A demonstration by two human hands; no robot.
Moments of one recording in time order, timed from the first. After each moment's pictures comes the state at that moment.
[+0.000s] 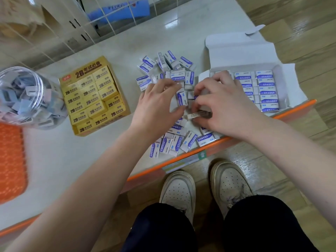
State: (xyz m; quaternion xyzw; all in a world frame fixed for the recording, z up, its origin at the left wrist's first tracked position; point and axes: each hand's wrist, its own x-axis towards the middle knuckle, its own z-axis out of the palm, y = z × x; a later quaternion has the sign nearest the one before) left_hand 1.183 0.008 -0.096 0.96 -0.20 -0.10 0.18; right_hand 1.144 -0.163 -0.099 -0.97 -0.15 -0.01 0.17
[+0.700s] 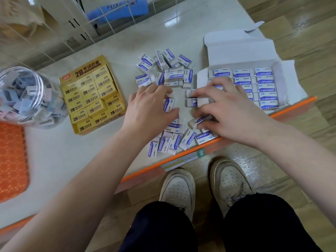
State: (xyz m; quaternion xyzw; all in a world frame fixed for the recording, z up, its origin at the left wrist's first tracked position) left_hand 1.180 0.013 -0.086 0.97 -0.16 -0.12 0.12; right_hand 1.128 -0.175 -0.098 -0.97 -0.19 0.03 0.17
